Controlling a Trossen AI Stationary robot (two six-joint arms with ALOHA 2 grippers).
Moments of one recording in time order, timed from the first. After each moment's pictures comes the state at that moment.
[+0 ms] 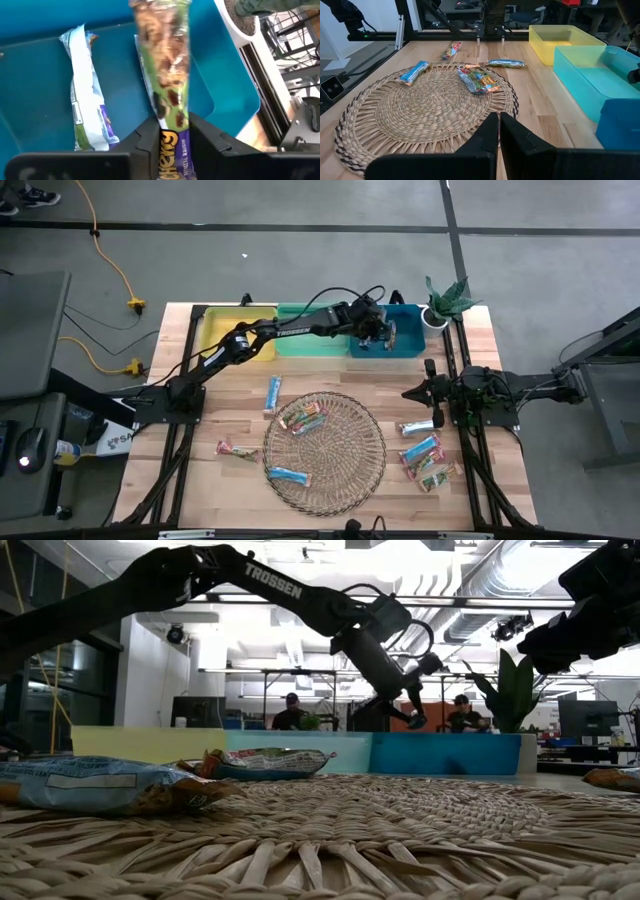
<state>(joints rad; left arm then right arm) 0.35 2.49 2.28 -0.46 -0.05 -0.84 0.06 0.13 0.13 -0.23 0.02 0.04</state>
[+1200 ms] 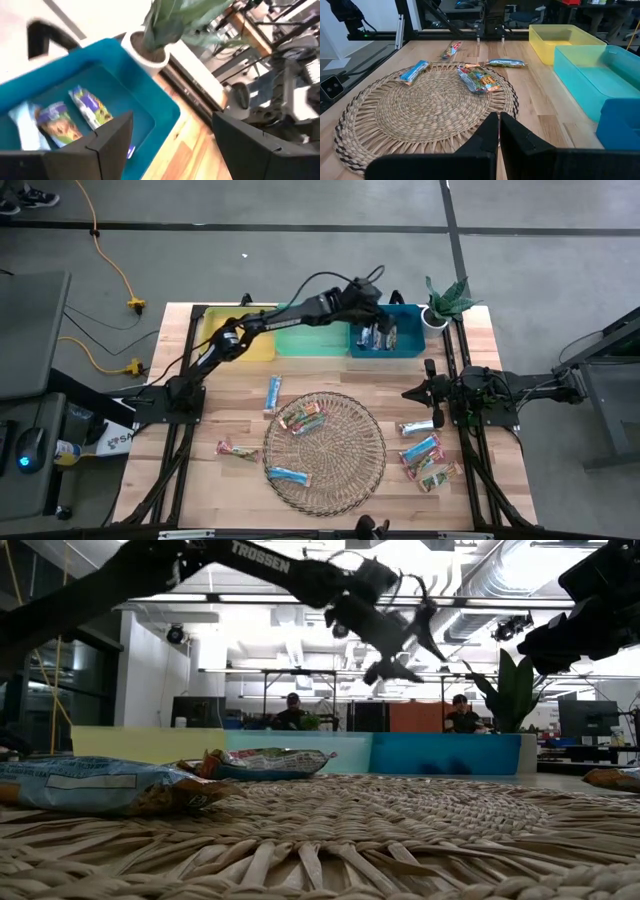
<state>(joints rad) 0.37 2.37 2.28 -0.36 0.12 -0.60 0.06 0.13 0.13 -0.23 0.02 0.04</state>
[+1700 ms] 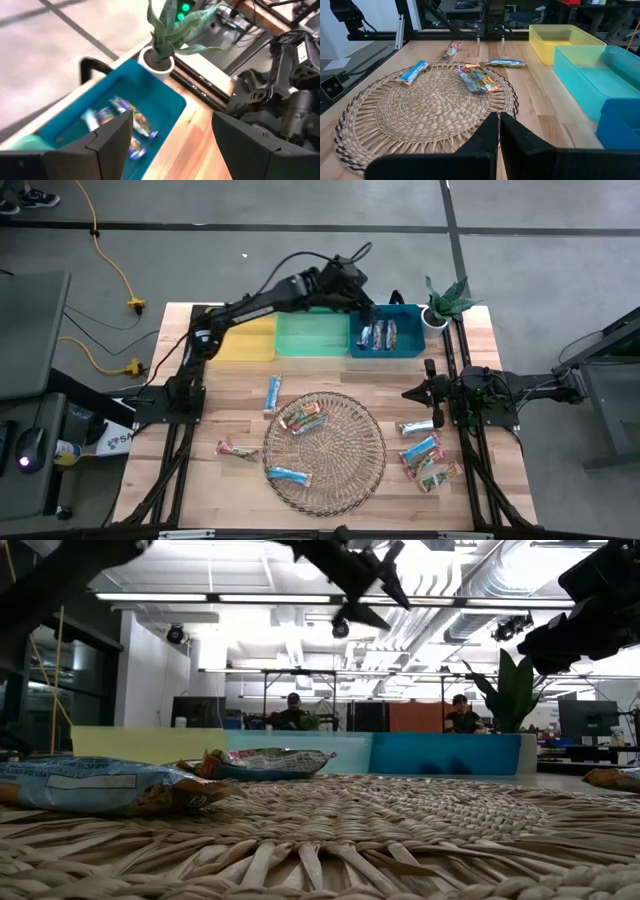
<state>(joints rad) 0.36 2.12 2.28 -0.67 0.01 -0.39 0.06 0.13 0.13 -0.23 0.02 0.04</state>
